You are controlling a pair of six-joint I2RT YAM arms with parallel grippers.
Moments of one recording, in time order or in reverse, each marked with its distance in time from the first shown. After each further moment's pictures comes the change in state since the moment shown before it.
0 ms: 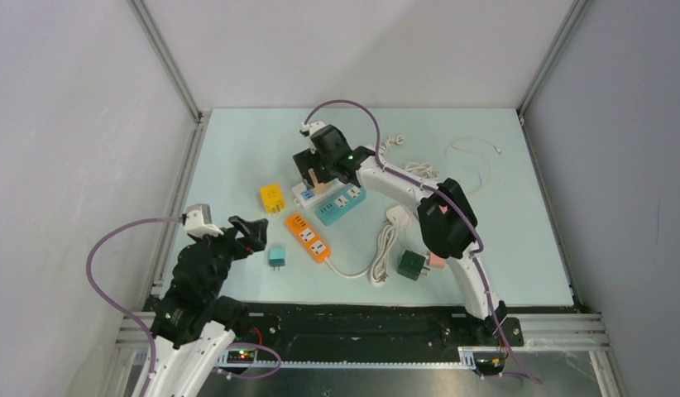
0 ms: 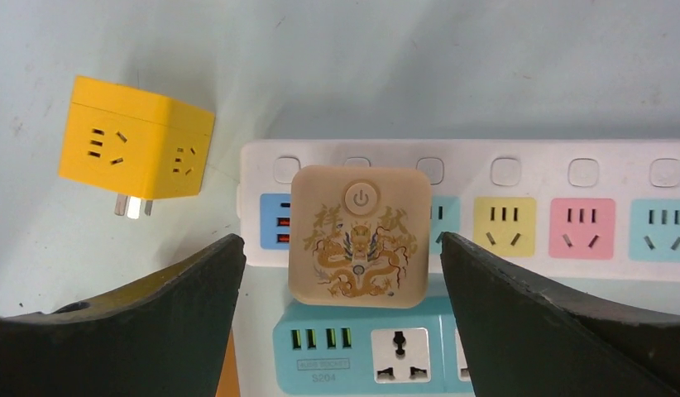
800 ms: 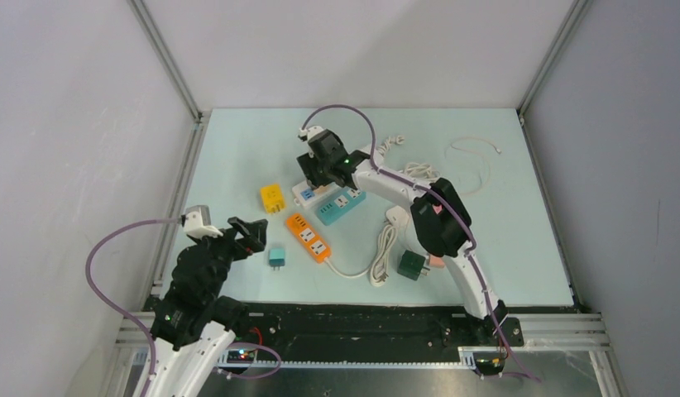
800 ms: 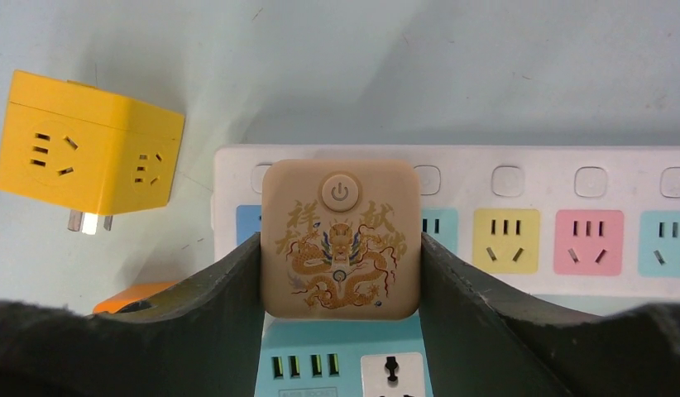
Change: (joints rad) left arm 0.000 -0.017 -0.009 -0.001 0.000 0.000; right arm 0.001 0.081 0.051 -0.016 0.022 -0.026
